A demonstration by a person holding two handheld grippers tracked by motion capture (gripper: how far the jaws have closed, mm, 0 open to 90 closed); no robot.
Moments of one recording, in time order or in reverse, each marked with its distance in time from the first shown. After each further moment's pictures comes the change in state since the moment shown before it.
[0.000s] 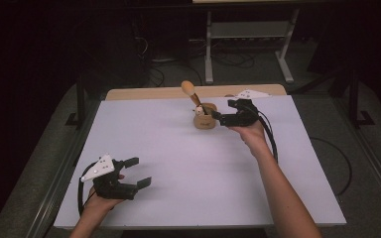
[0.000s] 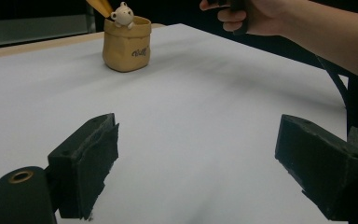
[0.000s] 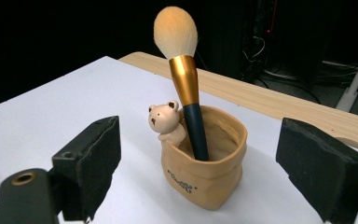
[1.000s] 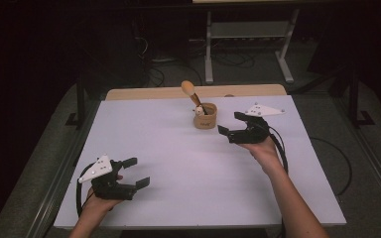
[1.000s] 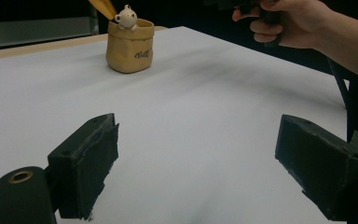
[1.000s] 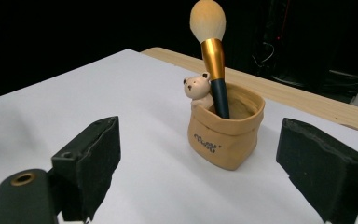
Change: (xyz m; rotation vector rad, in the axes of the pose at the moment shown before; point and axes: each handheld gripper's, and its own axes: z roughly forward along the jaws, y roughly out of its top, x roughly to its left) left arm 0.000 -0.001 -0.005 -0.005 0.011 -0.003; right arm 0.022 -0.025 -0.047 -0.020 0.036 -0.050
